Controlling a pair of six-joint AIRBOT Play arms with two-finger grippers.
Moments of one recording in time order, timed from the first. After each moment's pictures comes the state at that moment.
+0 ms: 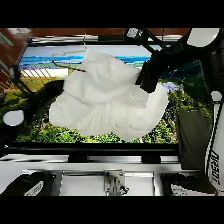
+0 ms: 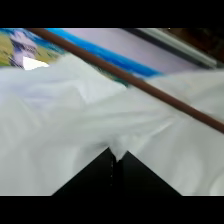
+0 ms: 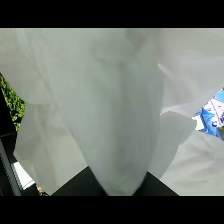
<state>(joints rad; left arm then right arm) -0.22 -0.88 0.71 0.47 -0.12 -1.02 0.32 -1.45 1.95 -1.20 1.63 0.71</state>
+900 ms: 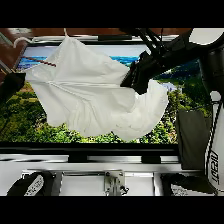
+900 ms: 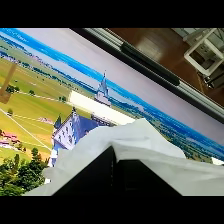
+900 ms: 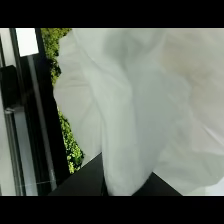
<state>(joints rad) 0.28 -0.85 0.82 0.47 -0.45 -1.02 0.32 -1.45 1.95 -0.91 1.65 0.73</state>
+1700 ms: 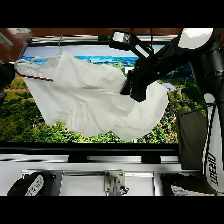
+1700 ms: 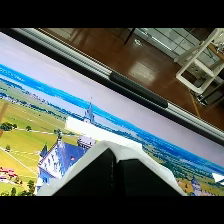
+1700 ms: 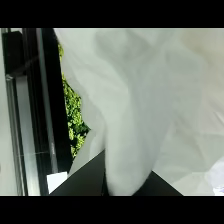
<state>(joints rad) 0.28 -0.82 0.90 0.47 -0.44 -1.02 0.39 -1.45 1.95 -1.06 1.72 0.70</state>
